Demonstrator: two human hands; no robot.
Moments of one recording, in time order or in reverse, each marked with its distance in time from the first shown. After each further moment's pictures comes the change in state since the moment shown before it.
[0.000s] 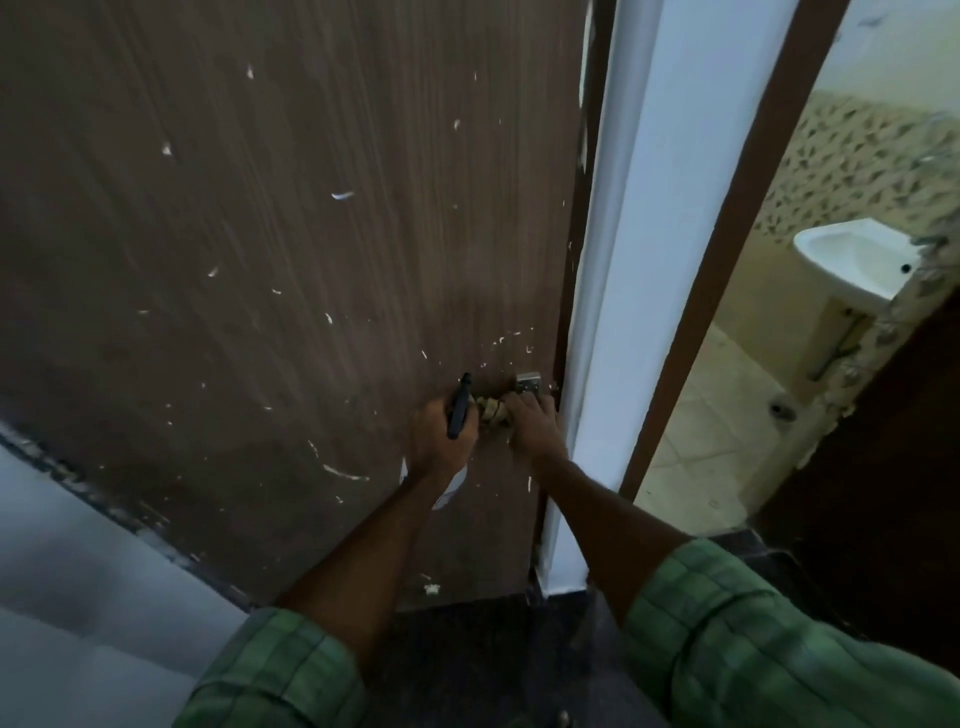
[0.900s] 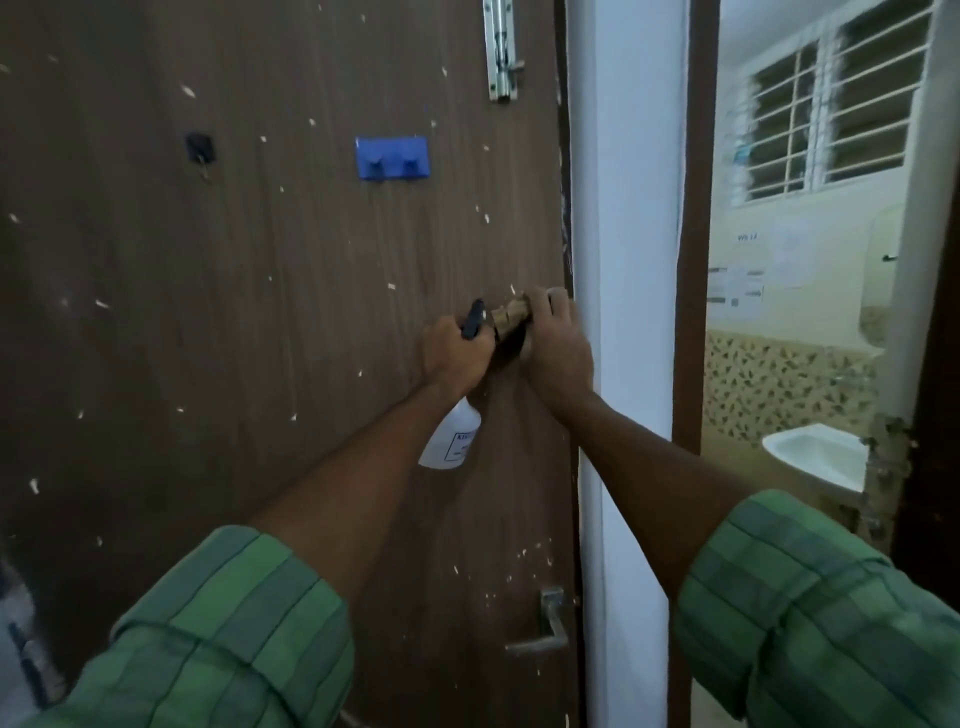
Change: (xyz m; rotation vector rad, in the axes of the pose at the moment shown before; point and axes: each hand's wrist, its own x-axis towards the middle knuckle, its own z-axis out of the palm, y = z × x) left_hand 0.142 0.314 -0.181 -0.096 0.159 0.258; right_hand 0.060 -0.196 -0.347 -0.061 0.993 -0.371
